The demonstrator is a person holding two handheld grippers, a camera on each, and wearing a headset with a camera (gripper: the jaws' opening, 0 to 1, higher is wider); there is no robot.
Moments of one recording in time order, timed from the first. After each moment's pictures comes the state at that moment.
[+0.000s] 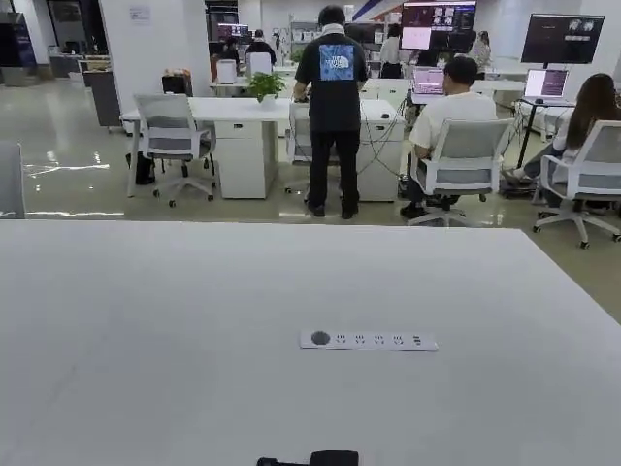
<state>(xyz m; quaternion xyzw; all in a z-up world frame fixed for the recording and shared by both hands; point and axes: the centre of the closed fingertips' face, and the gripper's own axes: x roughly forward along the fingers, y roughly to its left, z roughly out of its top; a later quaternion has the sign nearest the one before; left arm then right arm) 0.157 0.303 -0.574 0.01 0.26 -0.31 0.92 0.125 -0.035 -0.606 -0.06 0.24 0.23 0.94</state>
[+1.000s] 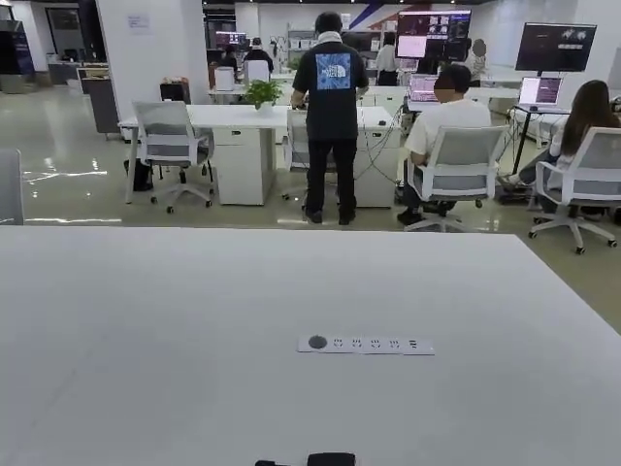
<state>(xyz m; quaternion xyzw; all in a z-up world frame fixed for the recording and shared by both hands) 0.156 0.299 -0.574 0.01 0.26 -0.31 0.92 0.121 -0.036 -0.607 -0.06 0.25 0.22 0.94</state>
